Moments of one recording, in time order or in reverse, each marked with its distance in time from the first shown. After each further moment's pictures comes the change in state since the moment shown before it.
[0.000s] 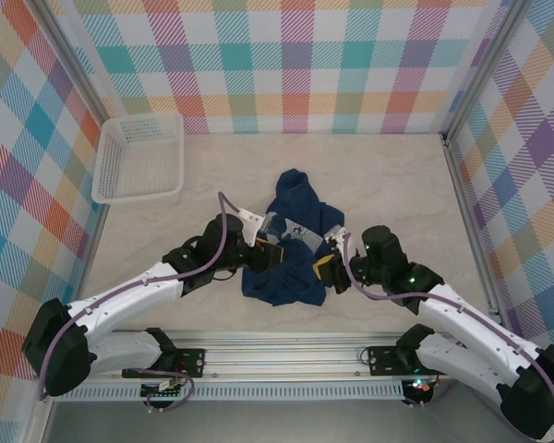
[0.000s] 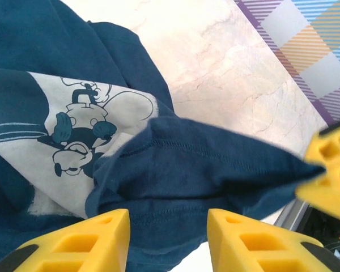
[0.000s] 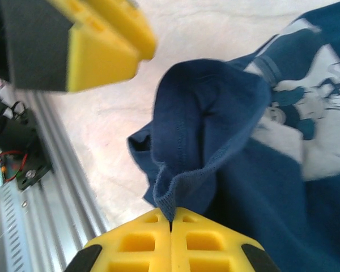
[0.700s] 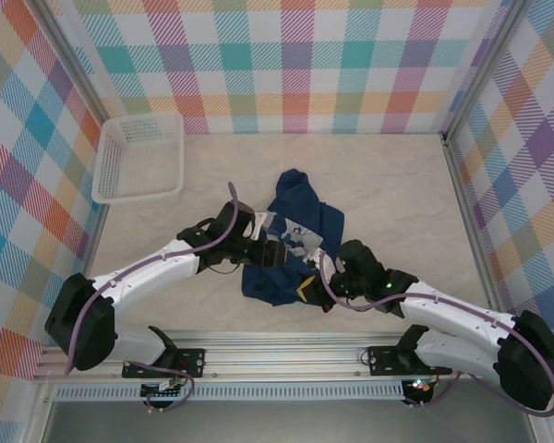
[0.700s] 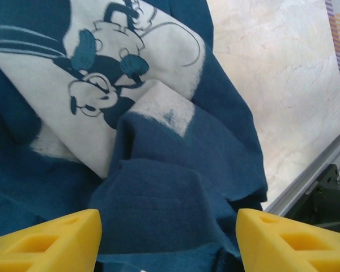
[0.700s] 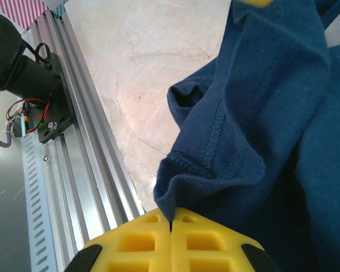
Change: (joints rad) left arm 0.045 0.199 0.163 -0.256 0.113 -0.095; right arm 0.156 0.143 -0.085 0.156 -0.020 0.031
